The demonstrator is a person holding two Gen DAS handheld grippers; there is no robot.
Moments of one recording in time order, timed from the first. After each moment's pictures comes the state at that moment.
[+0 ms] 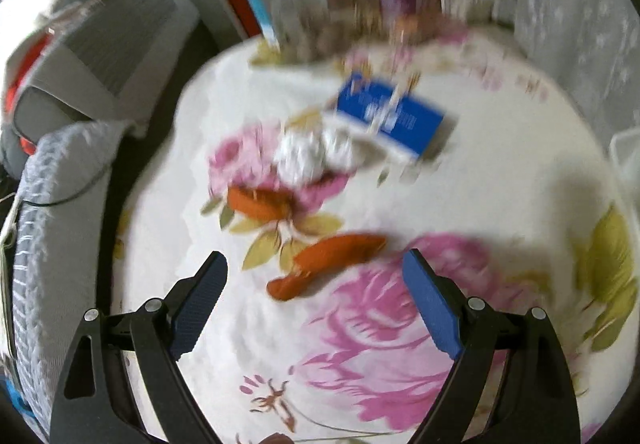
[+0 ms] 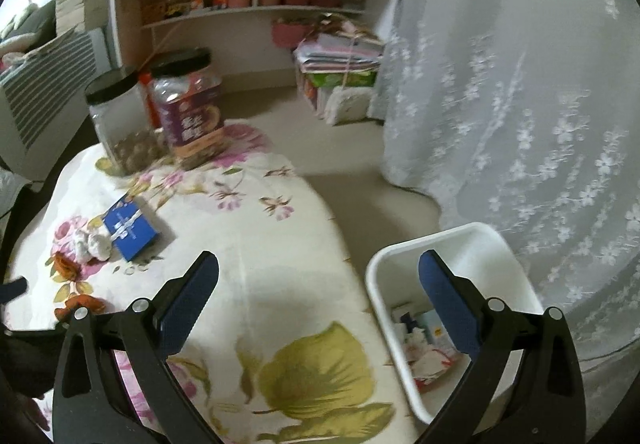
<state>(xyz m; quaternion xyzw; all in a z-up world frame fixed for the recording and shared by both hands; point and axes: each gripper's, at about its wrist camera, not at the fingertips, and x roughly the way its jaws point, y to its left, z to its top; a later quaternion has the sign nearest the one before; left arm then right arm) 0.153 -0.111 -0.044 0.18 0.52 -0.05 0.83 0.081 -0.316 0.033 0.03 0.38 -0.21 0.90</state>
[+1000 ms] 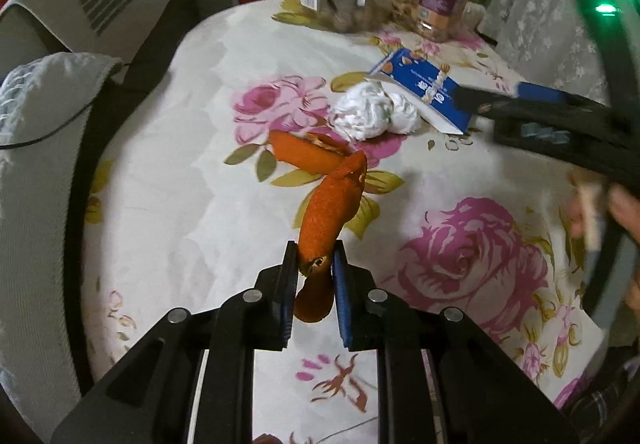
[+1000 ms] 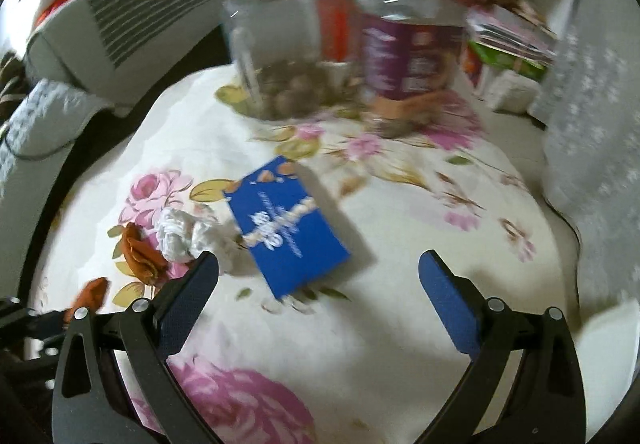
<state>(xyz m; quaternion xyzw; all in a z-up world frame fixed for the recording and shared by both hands) 0.153 -0.021 -0.038 0.08 0.55 -0.12 0.83 0.214 -0.209 -0.038 0.00 0.47 0.03 0.88</state>
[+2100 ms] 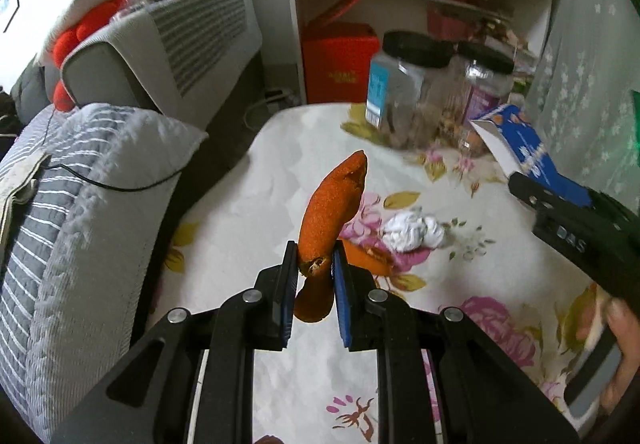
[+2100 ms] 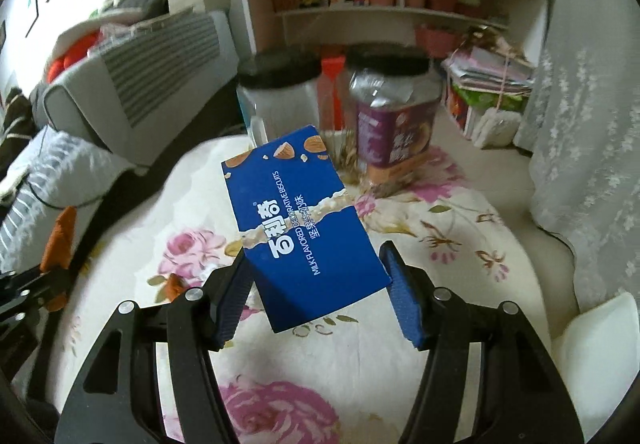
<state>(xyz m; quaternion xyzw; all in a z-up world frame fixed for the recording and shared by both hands) 0.148 -0.004 0.040 0.05 0.42 -0.03 0.91 0.170 -0.213 0.024 0.04 0.37 0.01 0.93</state>
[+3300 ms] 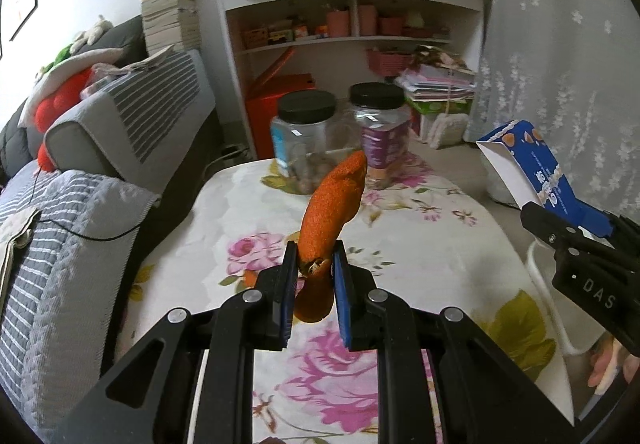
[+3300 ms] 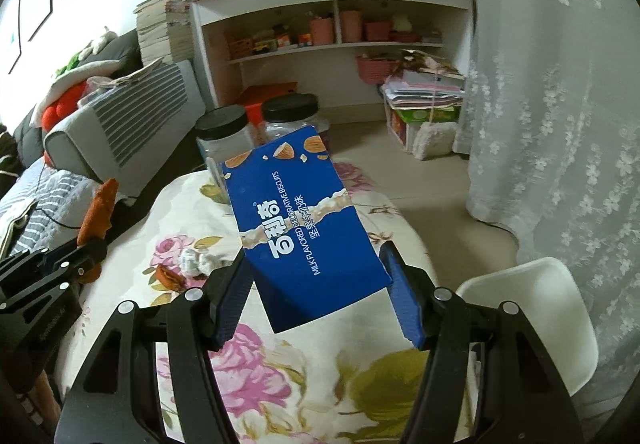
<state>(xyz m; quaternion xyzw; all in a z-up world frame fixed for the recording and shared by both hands) 0.085 -0.109 0.081 0.08 0.34 -0.09 0.93 0.059 -0.289 0.074 0.07 0.32 -0.06 0.94</state>
